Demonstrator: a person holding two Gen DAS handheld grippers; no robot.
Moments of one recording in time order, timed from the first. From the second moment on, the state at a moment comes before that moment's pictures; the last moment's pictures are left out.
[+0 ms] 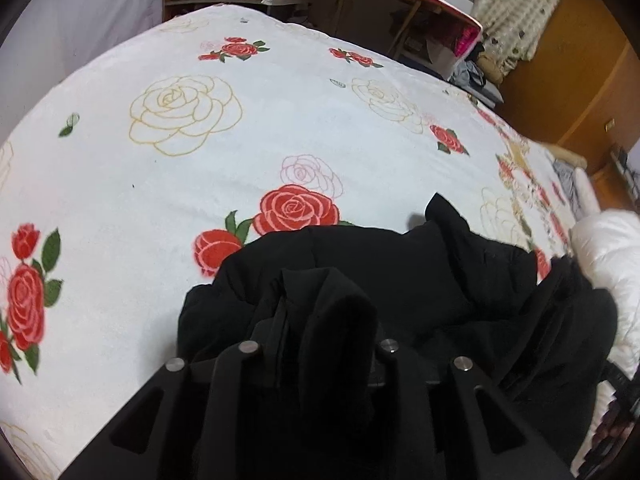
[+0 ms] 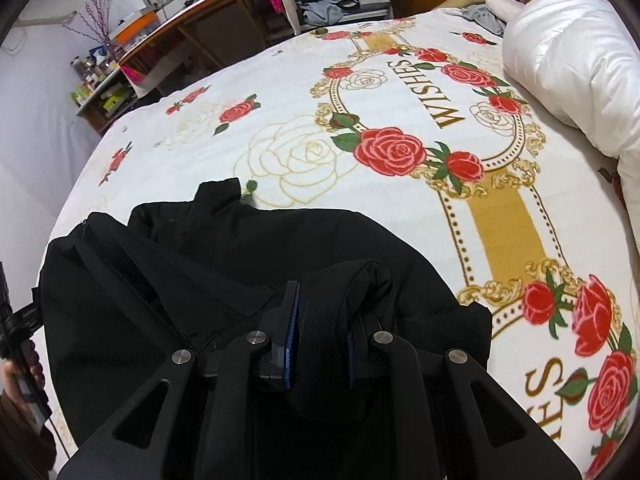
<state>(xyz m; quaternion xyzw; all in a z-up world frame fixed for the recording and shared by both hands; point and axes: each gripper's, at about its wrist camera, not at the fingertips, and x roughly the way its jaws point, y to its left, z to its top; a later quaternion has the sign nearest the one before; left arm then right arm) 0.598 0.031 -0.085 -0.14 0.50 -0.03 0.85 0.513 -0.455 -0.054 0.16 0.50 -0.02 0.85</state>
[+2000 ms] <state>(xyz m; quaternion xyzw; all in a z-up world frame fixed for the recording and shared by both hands) 0.549 -0.014 -0.103 0.00 0.53 -0.02 0.85 0.564 -0.352 -0.093 -0.07 0.56 -0.07 0.83</state>
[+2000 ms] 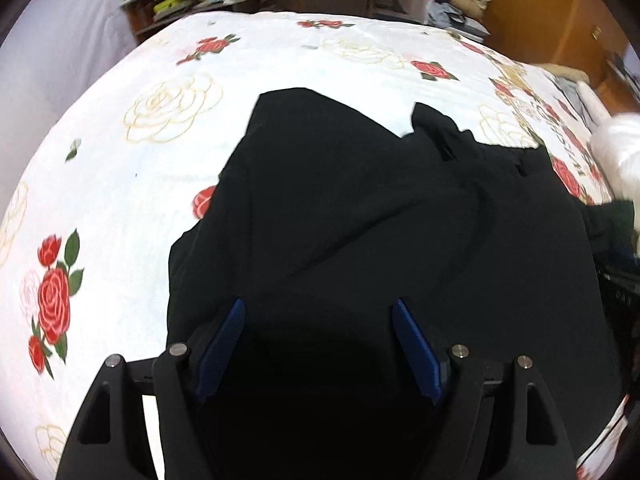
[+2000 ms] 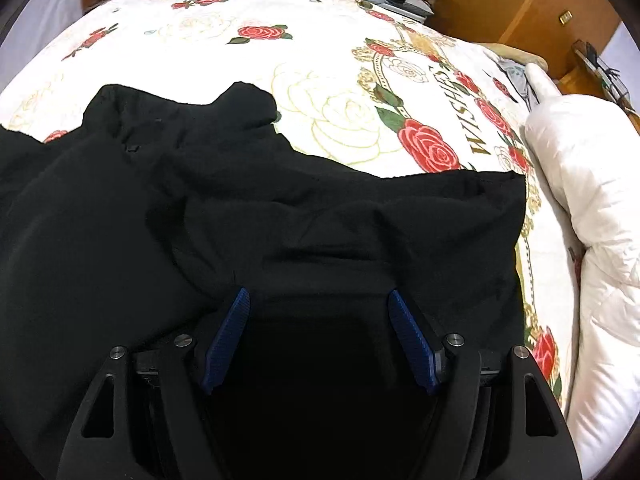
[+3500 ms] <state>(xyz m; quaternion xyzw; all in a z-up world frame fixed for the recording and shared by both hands) 0.500 0.063 -0.049 -0.03 0.51 -0.08 0.85 0.412 -0.410 -0.016 0.06 0.46 0.00 0.89</state>
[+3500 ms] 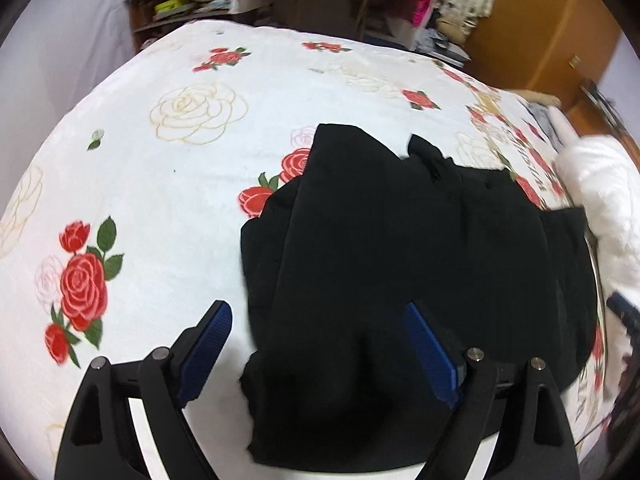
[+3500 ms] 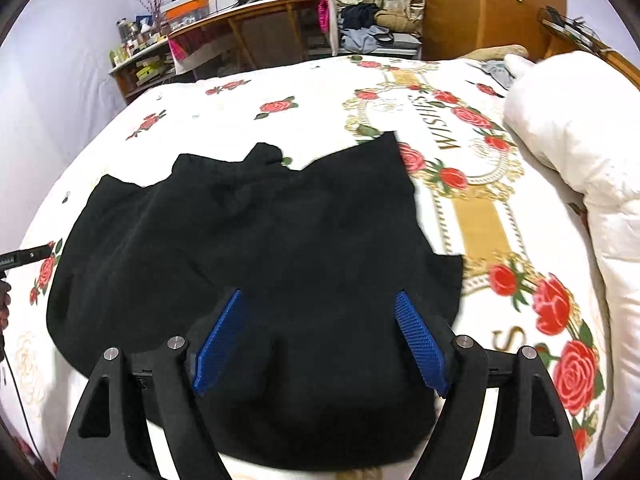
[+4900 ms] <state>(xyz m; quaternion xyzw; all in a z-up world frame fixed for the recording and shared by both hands) 0.518 0.039 -0.145 -0.01 0.63 -0.10 0.77 0.446 -0.466 -0.127 0.20 0.59 0.07 0.78</state>
